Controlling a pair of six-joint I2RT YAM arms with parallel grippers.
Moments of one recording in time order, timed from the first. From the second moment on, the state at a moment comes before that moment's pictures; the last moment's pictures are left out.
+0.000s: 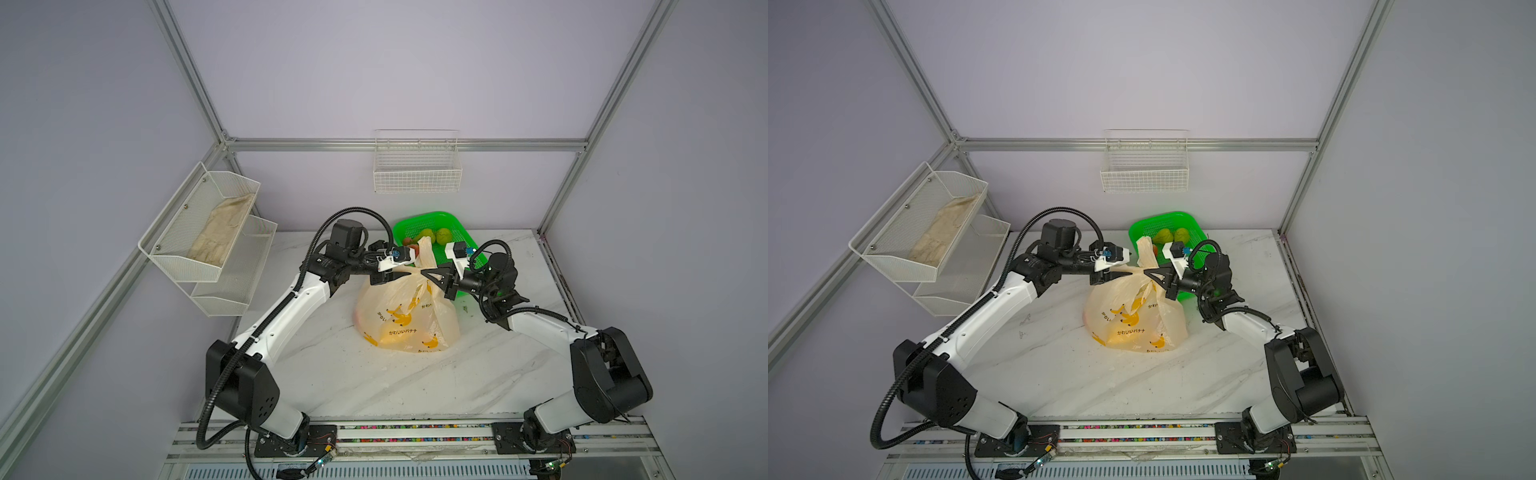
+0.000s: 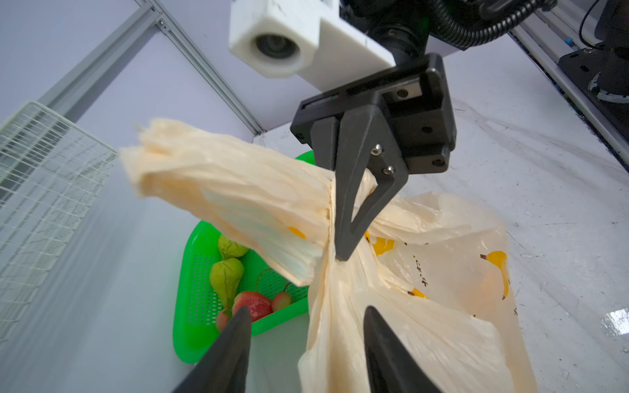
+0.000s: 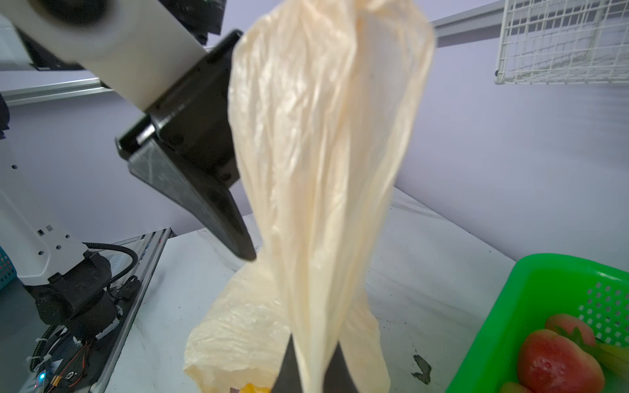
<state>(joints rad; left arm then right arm) -0.41 1.50 1.44 -0.44 0.70 0.91 0.39 1.51 0.86 0.65 -0.90 0.10</state>
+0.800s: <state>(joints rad) -0.42 1.68 1.68 -0.51 0.89 0.45 0.43 1.45 0.92 0.43 -0.88 -0.04</state>
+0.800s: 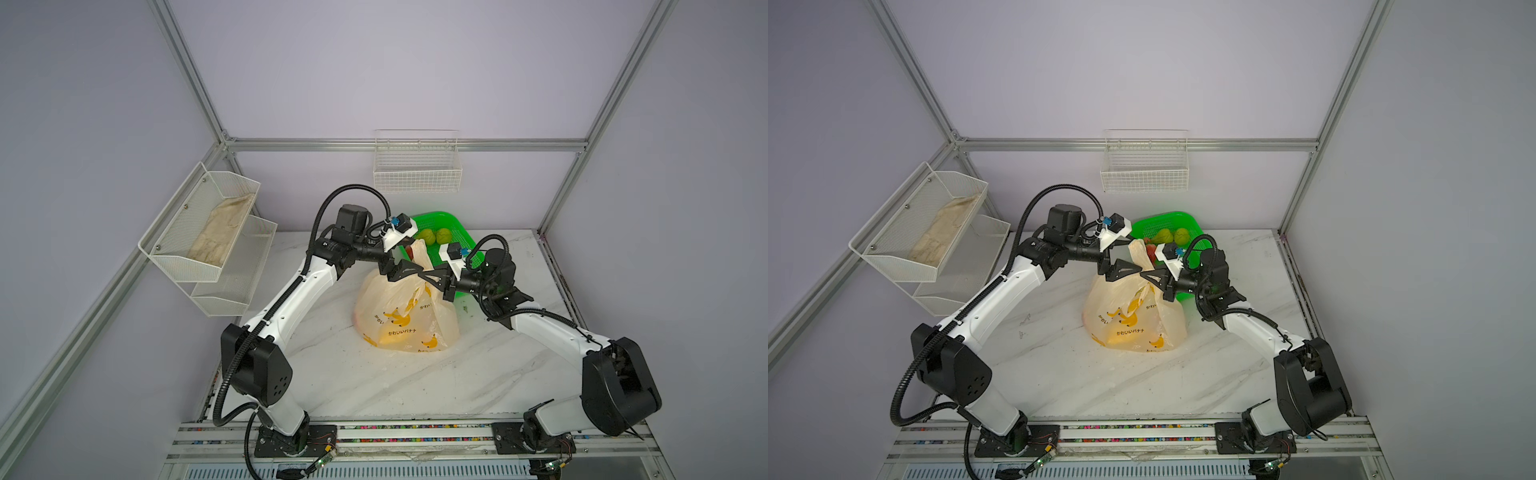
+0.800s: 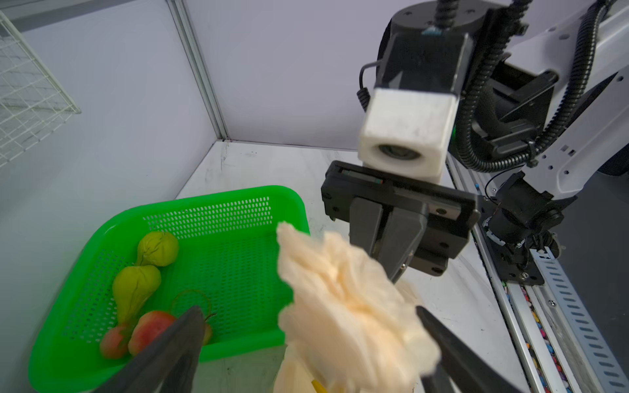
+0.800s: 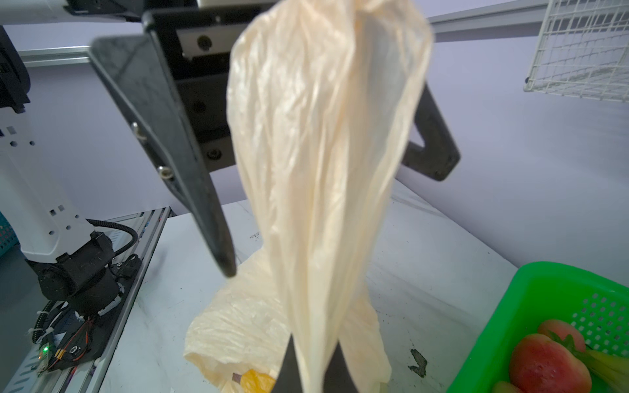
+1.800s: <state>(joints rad) -0.45 1.43 1.42 -0.38 0.76 0.54 0.45 1.43 0.95 0.34 -0.83 0.16</state>
